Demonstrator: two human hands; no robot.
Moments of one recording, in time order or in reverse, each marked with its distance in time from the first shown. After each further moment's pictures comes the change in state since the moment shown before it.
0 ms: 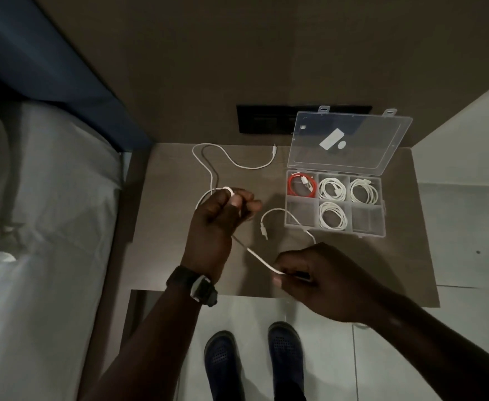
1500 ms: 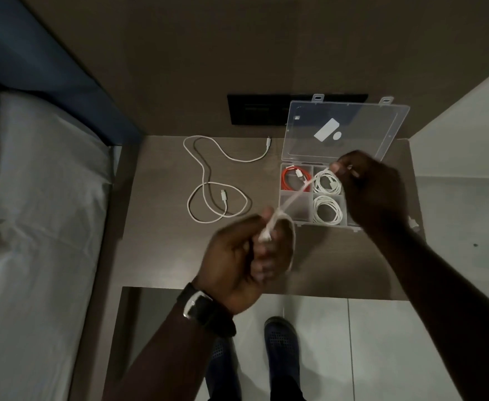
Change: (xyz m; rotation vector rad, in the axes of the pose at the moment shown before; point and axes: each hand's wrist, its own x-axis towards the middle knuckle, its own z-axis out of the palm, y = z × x) left_hand -0.032 0.008 0.042 -0.686 -0.554 -0.573; right_hand 0.038 0.080 -0.059 -0.207 0.740 0.341
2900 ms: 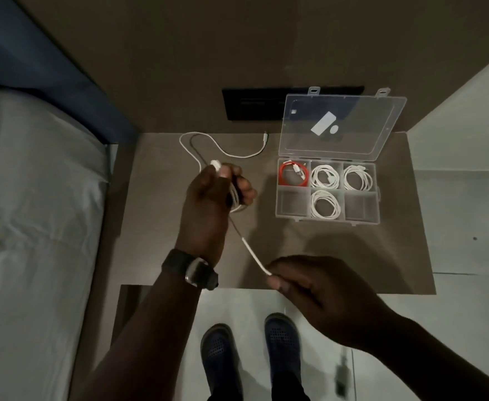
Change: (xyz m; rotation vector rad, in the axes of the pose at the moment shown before) left_hand 0.017 0.031 -0.021 0.678 0.562 0.575; right_hand -0.117 -0.056 -0.012 0.254 -0.585 -0.355
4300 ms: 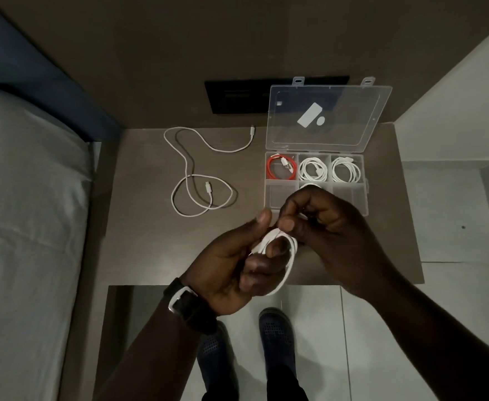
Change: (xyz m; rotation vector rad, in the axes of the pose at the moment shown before) left_hand -0.045 -0.013 0.022 -0.598 -0.750 -0.705; right_hand 0.025 0.018 -0.030 0.660 0.262 0.139
